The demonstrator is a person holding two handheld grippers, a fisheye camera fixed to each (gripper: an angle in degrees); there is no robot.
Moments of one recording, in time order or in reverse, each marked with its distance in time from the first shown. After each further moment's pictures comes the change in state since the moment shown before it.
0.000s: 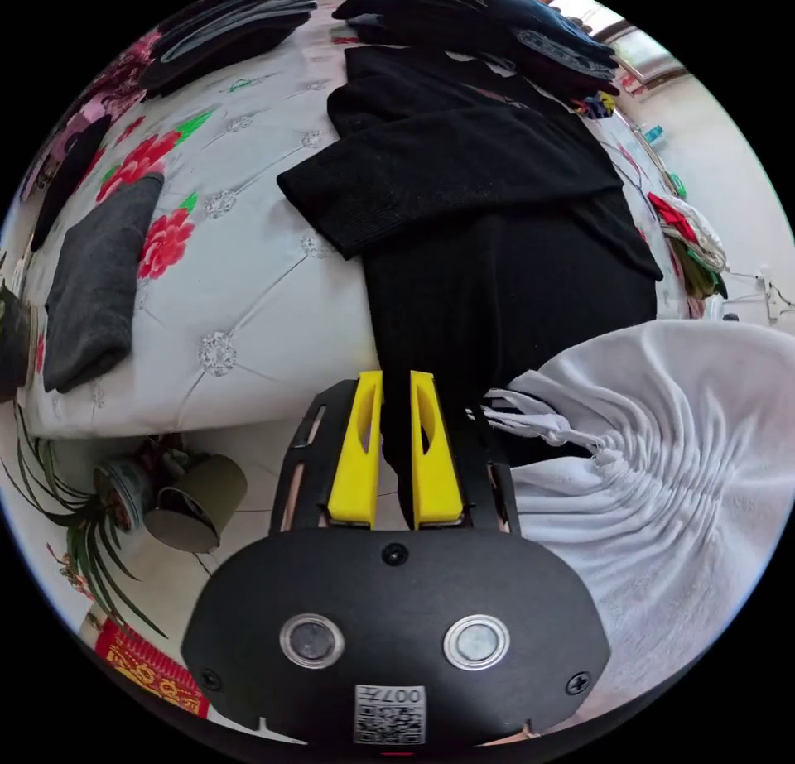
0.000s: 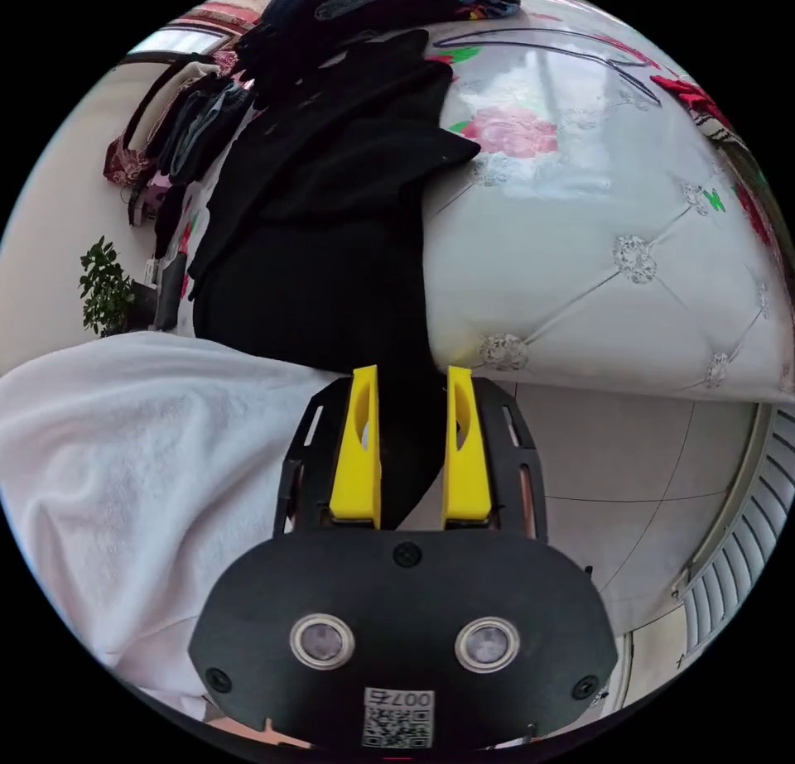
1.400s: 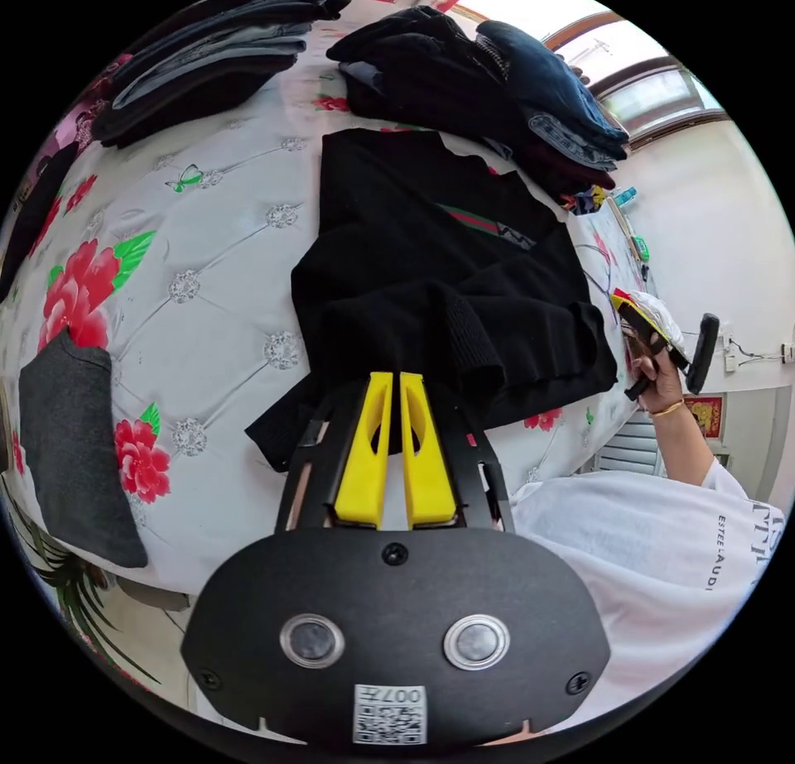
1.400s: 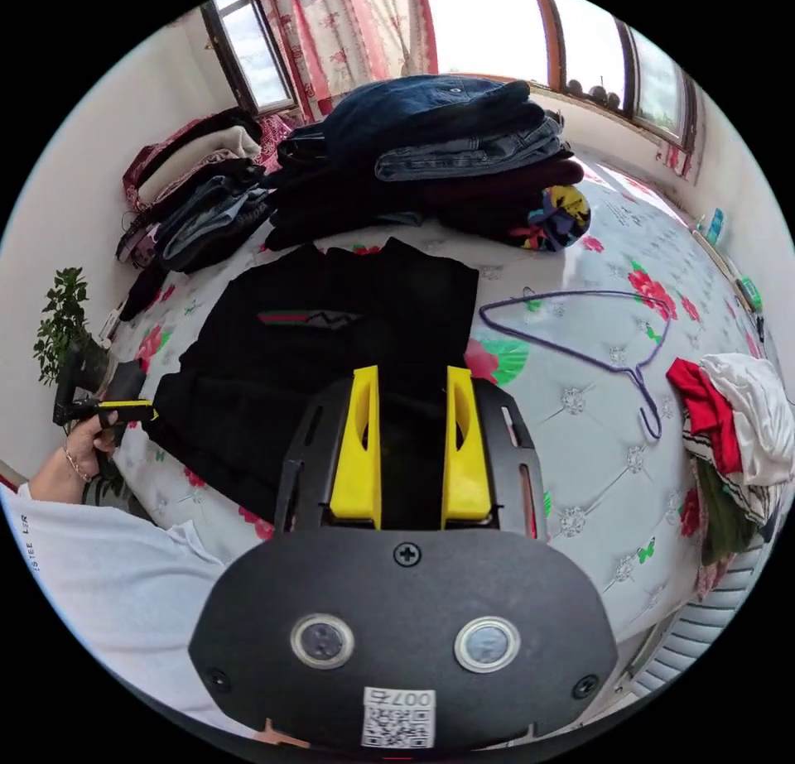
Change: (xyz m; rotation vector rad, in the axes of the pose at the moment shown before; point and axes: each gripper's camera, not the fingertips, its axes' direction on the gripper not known) left arm -0.026 -0.131 -0.059 0.145 0.208 -0.053; right arm -0.077 -0.160 -0.065 0.485 0.269 -0.206
